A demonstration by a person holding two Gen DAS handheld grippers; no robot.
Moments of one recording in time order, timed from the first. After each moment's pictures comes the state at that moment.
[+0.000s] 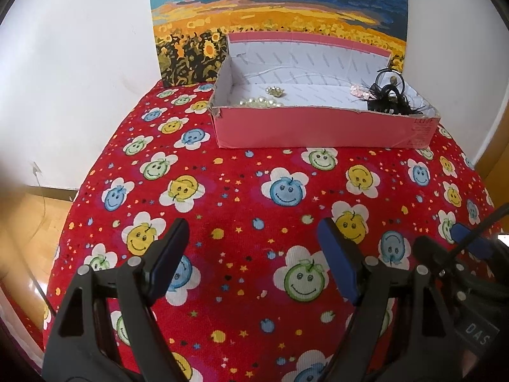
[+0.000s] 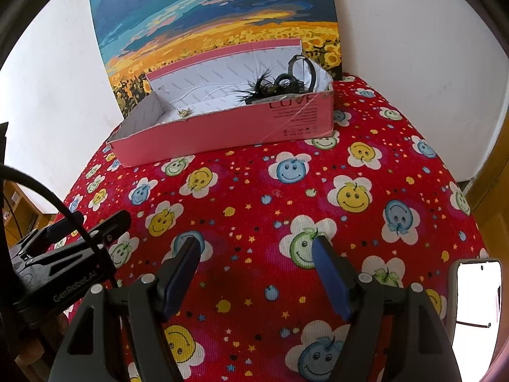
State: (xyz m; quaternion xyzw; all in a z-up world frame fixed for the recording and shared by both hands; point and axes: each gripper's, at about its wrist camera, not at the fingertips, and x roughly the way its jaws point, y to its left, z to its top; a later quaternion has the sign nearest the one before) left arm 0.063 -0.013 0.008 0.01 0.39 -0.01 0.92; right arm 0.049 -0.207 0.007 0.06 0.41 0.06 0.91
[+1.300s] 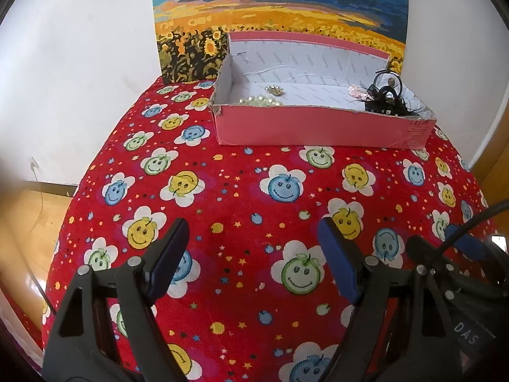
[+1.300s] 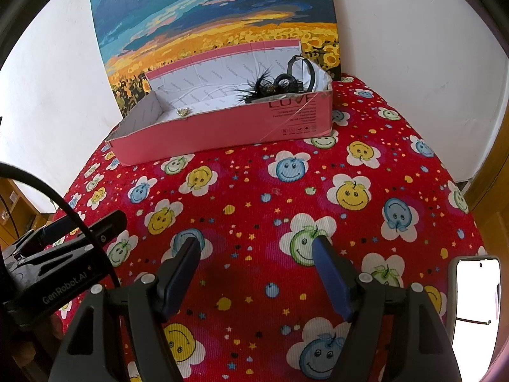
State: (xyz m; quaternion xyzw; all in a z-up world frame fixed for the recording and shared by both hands) left arm 0.060 -0.012 0.011 0.00 0.40 -0.01 0.92; right arm 0.048 -0.208 0.006 0.06 0.41 0.06 0.91
